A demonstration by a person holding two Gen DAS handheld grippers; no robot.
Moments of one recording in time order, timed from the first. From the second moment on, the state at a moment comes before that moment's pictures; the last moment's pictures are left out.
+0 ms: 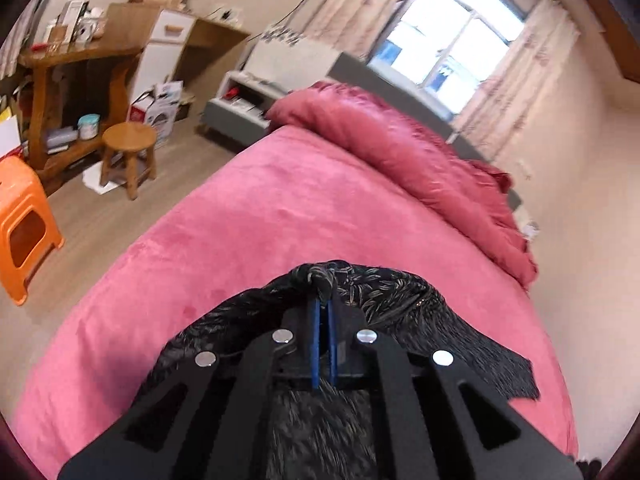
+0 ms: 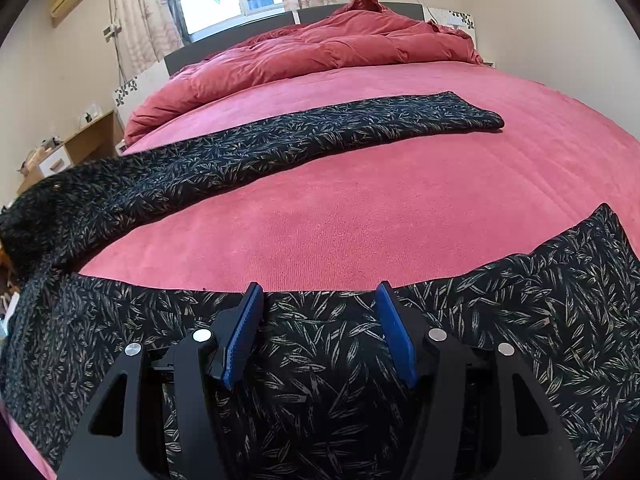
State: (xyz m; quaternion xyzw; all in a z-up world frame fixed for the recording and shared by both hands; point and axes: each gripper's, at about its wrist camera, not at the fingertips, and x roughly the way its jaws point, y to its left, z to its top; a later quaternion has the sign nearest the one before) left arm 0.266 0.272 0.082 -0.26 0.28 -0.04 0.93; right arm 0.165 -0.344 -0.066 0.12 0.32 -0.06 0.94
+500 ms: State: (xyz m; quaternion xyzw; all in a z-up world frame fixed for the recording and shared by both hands) left arm 0.145 0.276 -0.041 -0.37 0.29 -0.06 0.88; right arm 0.171 -0.335 -0.058 0.09 0.35 -0.07 0.93
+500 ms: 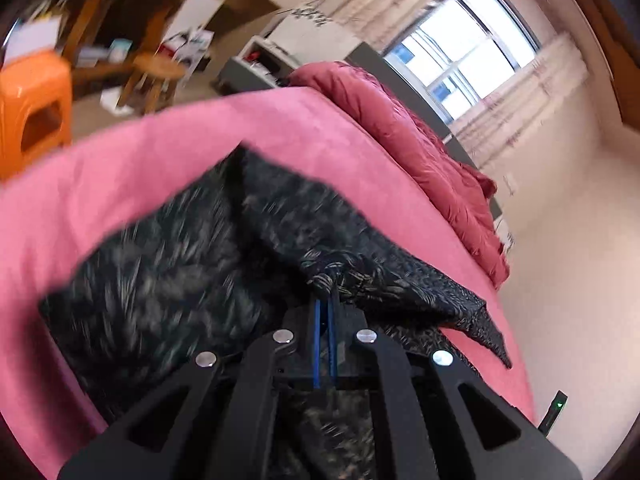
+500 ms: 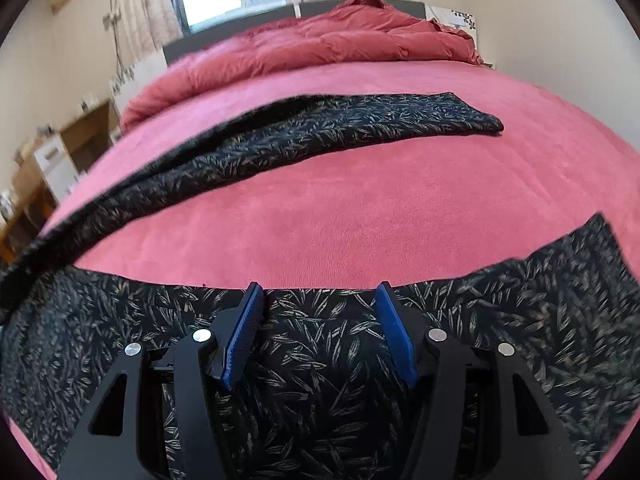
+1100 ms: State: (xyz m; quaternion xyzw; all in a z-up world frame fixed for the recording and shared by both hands) left arm 0.151 0.286 -0.066 -0.41 0.27 -0.09 0.87; right arm 0.407 -0.327 -0.029 0.37 0.42 -0.02 0.83
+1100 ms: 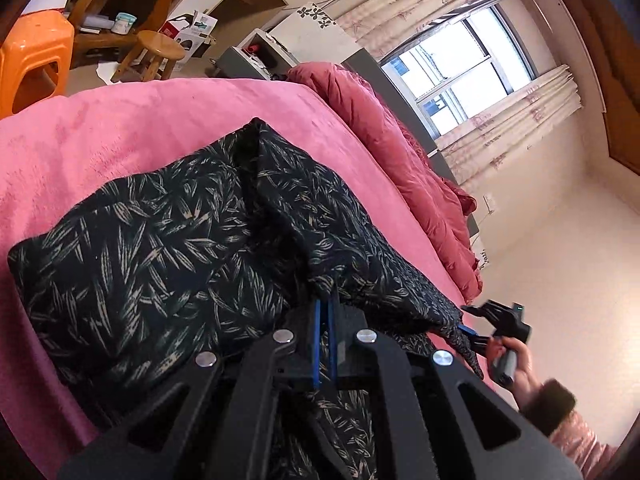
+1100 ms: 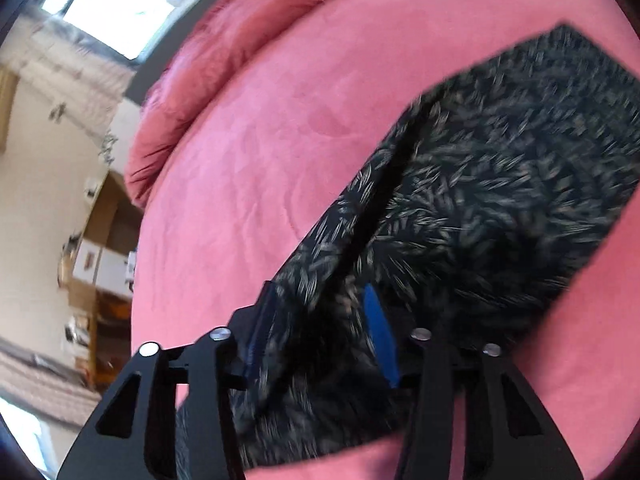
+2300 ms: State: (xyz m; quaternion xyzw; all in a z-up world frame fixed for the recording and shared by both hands) left arm 0.062 0.345 -0.072 -0.50 0.24 -0.04 0.83; right arm 0.088 -0.328 -0.097 0.38 0.36 0.12 0.85
